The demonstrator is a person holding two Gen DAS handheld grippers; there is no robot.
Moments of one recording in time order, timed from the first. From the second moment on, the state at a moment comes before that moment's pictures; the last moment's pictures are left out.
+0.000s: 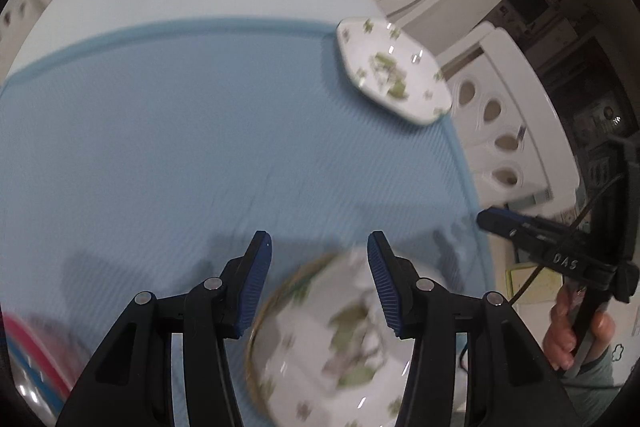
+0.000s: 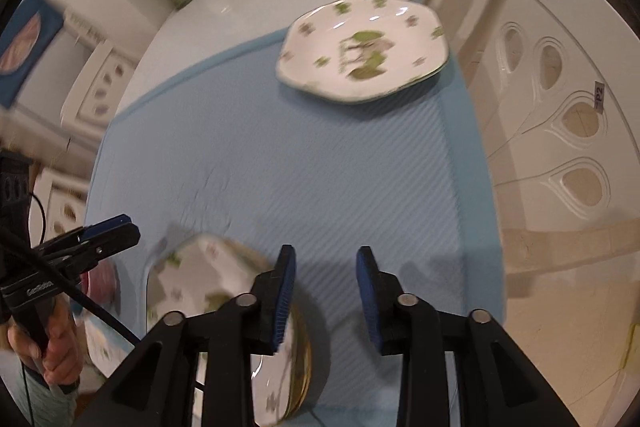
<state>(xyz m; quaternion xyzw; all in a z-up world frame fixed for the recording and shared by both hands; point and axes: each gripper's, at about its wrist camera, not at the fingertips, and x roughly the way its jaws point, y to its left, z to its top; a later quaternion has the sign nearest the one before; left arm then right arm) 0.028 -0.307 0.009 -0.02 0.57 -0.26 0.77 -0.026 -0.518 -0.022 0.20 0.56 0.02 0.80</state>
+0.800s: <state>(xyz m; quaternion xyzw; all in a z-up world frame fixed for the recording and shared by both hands) 0.199 -0.440 -0.070 -0.03 0.61 -0.26 0.75 0.127 -0.617 -0.082 0.27 0.51 -0.05 0.81</state>
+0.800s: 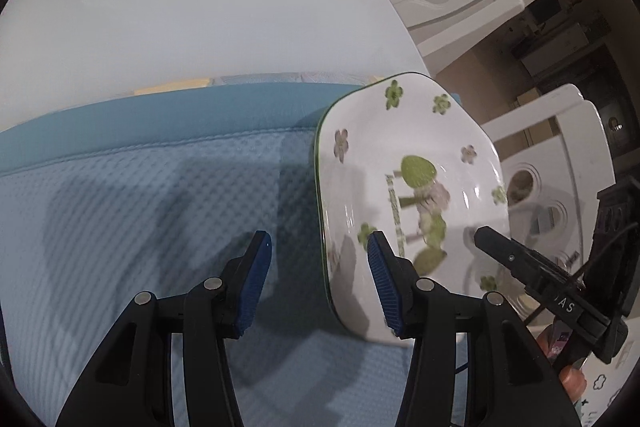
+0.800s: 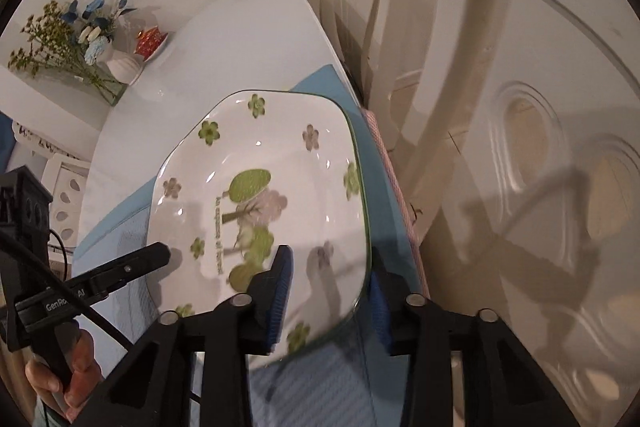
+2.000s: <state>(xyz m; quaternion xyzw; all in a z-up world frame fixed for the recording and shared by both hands) 0.185 -0.433 -0.056 0.03 0.55 -0.33 0.77 0.107 -0.571 -0.084 0.16 0.50 0.06 0.85</state>
